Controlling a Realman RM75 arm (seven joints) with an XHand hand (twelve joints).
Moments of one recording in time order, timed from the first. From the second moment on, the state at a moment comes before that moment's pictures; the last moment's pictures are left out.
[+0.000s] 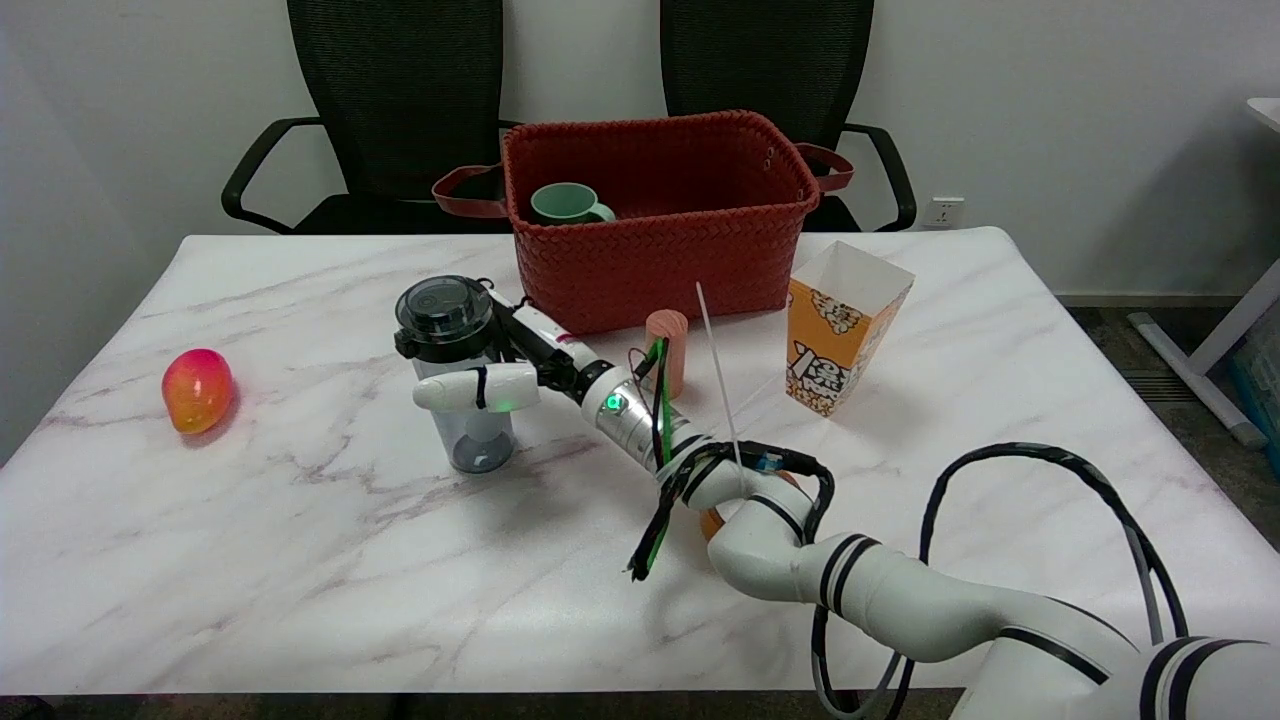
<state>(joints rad) 0.49 -1.50 -2.11 0.76 0.12 0.50 1.36</state>
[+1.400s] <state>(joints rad) 0.46 -1.50 -2.11 0.80 0.13 0.50 1.41</state>
